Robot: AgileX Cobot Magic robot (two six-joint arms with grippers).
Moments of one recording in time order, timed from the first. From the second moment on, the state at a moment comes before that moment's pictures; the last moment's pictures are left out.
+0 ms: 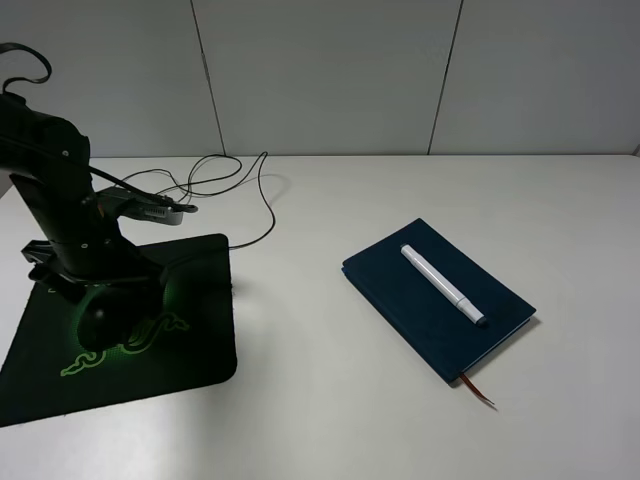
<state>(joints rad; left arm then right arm) -0.26 1.81 -0.88 0.16 0.62 -0.14 -0.10 -0.01 -0.49 -0.05 1.03 0.08</state>
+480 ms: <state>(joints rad) -0.26 1.63 -0.88 0.15 0.76 -0.11 -0.10 -0.01 -0.49 -0.05 1.03 0.08</state>
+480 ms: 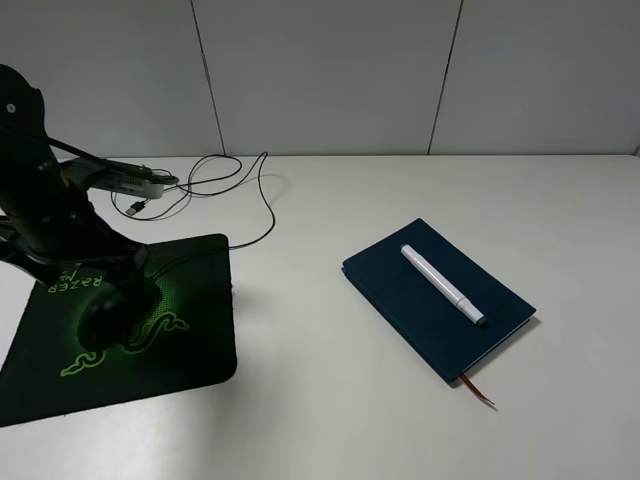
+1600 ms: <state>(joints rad) -0.26 0.78 -0.88 0.12 1.18 -0.10 -0.10 -0.01 -0.49 -0.05 1.03 0.08</state>
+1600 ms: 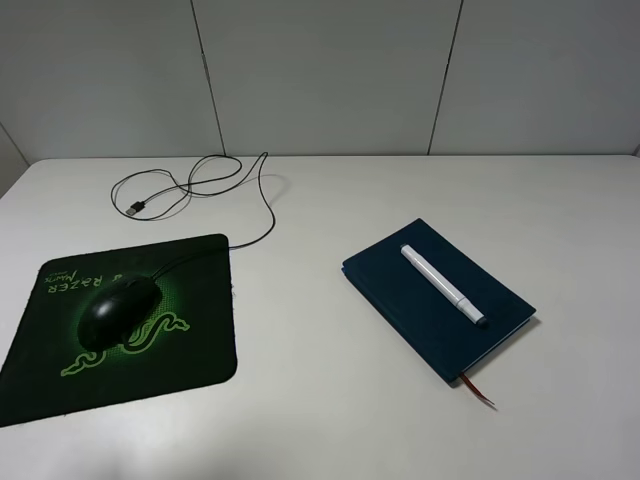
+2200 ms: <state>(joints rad) -0.26 0.24 -0.69 -0.03 1.18 0.09 -0.10 -0.01 -0.49 -0.05 1.03 0.08</state>
